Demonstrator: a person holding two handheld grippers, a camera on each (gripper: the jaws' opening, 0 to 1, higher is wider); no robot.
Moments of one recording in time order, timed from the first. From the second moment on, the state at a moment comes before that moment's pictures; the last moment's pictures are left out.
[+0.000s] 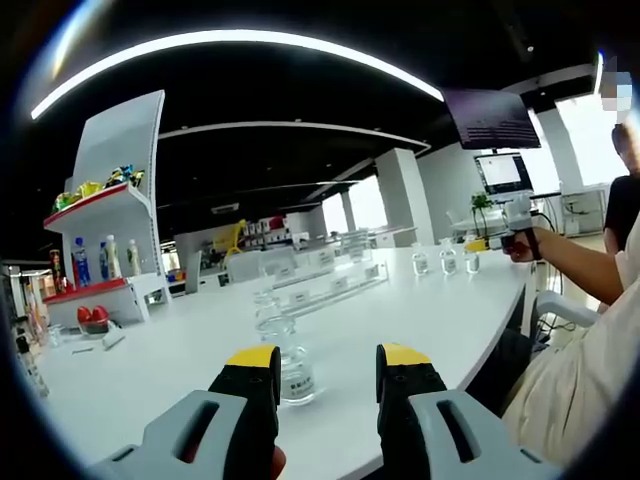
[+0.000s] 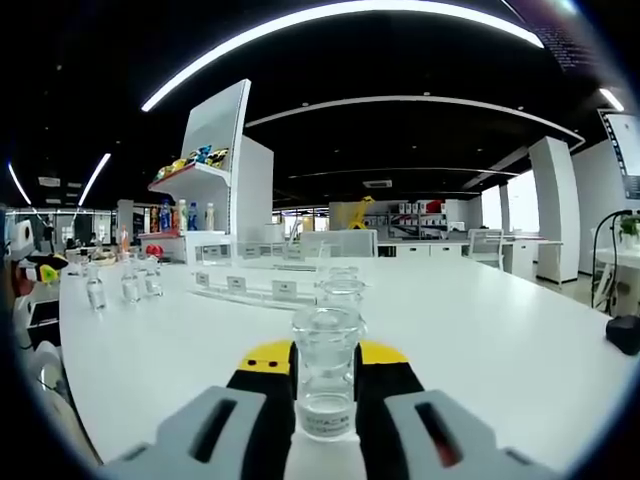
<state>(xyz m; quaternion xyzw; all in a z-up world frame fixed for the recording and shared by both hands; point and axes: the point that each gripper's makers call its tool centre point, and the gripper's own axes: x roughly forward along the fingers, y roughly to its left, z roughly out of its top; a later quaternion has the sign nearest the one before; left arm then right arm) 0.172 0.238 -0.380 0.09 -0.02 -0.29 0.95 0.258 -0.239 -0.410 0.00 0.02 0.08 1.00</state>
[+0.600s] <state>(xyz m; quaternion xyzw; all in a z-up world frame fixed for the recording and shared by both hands) 0.172 0.237 -0.381 0.09 -0.02 -0.29 0.95 0.258 -0.241 -0.410 0.00 0.02 0.08 1.00</state>
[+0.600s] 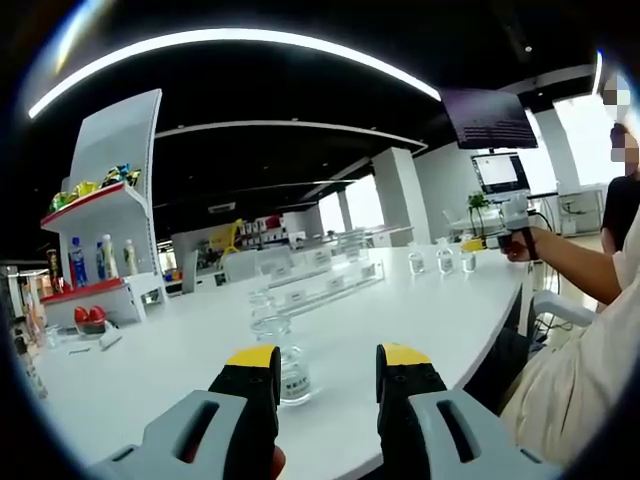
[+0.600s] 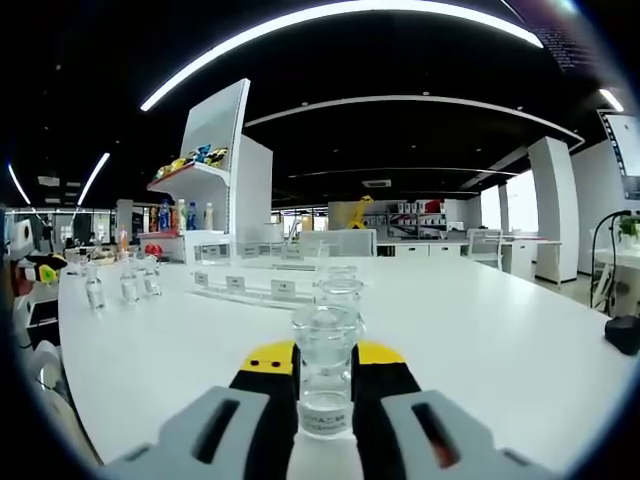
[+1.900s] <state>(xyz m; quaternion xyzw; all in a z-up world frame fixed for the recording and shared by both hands) 0.168 0.230 -0.386 0.11 -0.01 -0.31 0.94 0.248 -0.242 -0.408 -0.02 0.01 0.05 1.00</state>
